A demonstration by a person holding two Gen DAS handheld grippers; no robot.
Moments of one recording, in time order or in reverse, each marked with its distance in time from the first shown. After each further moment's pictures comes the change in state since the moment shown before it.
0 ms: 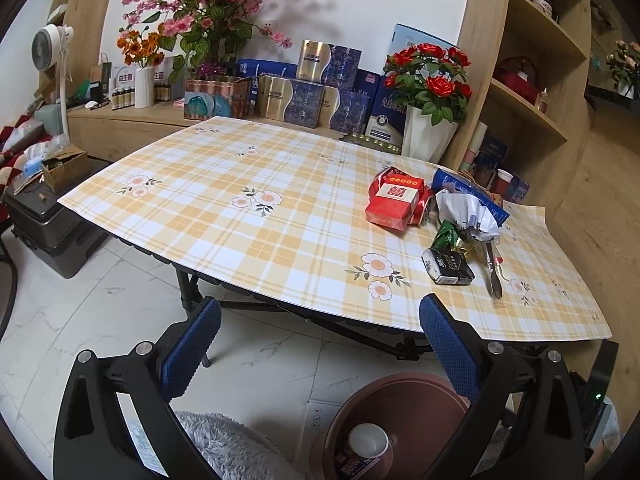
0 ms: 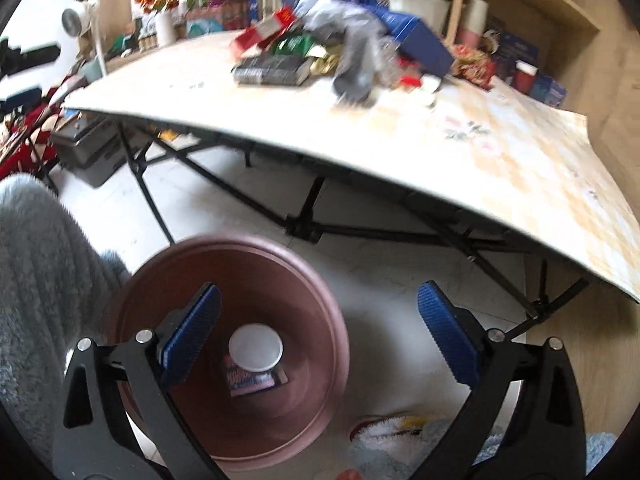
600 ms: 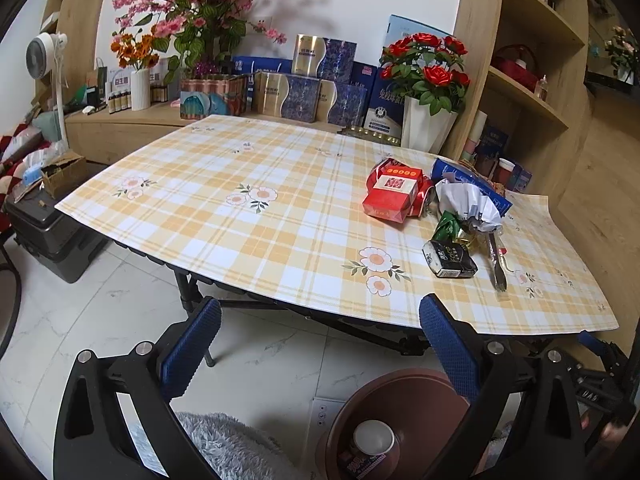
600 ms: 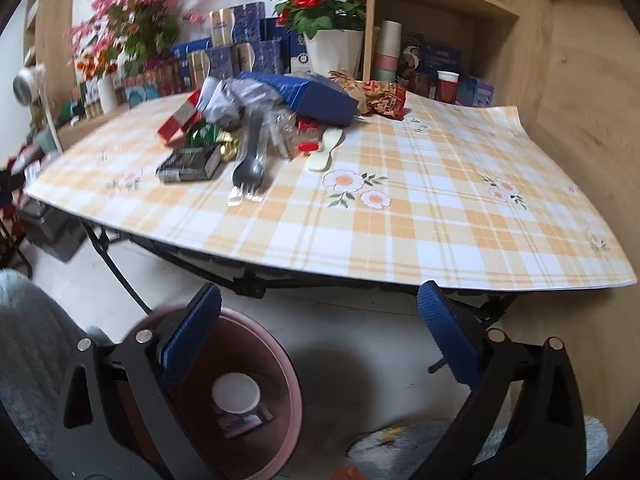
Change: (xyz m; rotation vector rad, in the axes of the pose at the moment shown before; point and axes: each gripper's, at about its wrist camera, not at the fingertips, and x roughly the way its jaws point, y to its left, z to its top) left arm 0.009 -0.009 -0.001 0.036 0.022 0.015; right arm -0.042 -0.052 0.024 0.203 -0.126 -0.124
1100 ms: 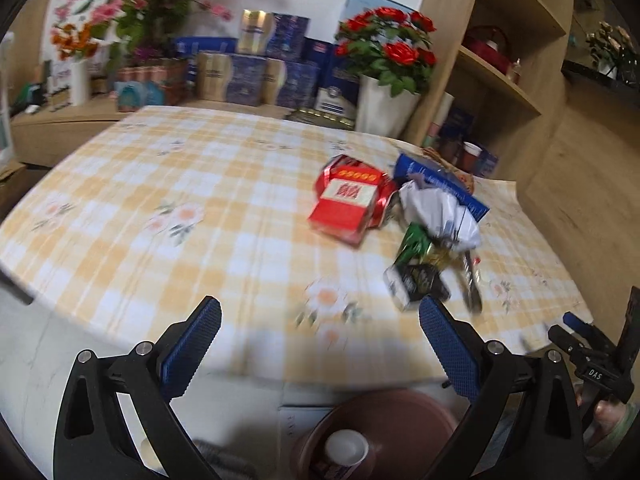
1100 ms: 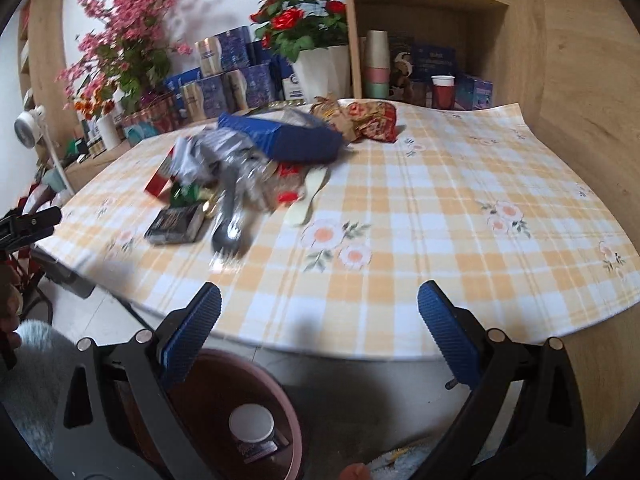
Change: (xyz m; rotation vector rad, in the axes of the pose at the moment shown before) left arm 0.074 -0.026 0.056 0.052 0.101 -0.201; right arm 0.011 -0.036 0.046 0.089 -0.042 0.061
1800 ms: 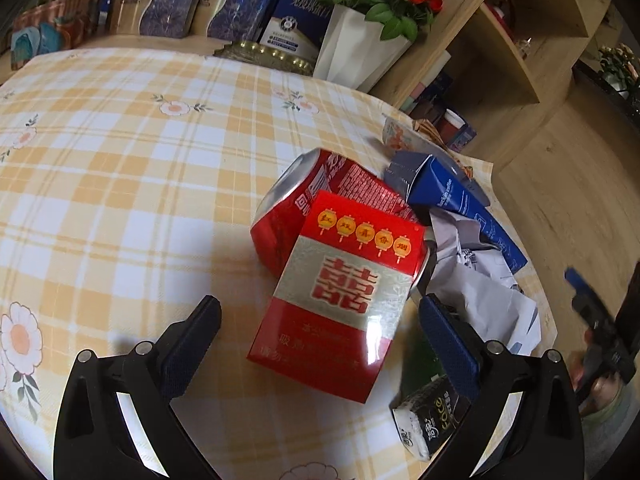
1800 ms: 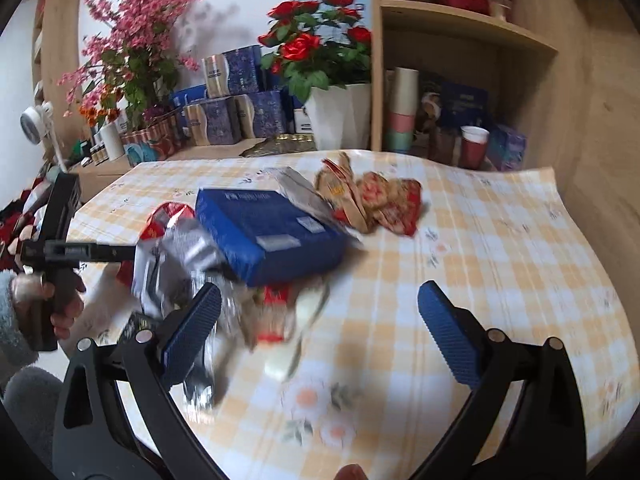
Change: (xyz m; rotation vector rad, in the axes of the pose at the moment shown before) left arm 0.176 0.012 0.084 -0.026 0.235 -0.257; right arm 0.067 0.000 0.123 -0.111 -0.042 0.038
